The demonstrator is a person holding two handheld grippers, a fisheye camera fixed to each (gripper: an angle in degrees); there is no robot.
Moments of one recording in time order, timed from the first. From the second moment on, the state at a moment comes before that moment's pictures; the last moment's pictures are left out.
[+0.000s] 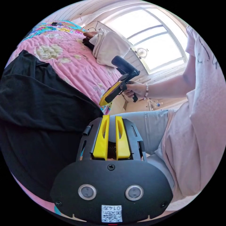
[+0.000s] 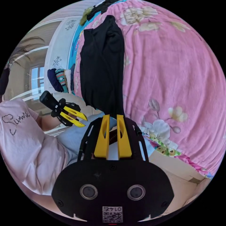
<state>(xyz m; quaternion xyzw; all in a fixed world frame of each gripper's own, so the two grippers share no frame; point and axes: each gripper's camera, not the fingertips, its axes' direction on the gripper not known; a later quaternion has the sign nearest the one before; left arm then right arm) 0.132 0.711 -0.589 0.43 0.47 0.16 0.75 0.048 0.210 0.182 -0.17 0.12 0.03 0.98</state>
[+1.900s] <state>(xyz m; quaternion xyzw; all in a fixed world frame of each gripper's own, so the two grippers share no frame) 0.011 0.774 -0.318 0.38 0.26 0.00 0.89 -0.012 0.229 0.180 -0.19 0.20 -0.15 0.95</state>
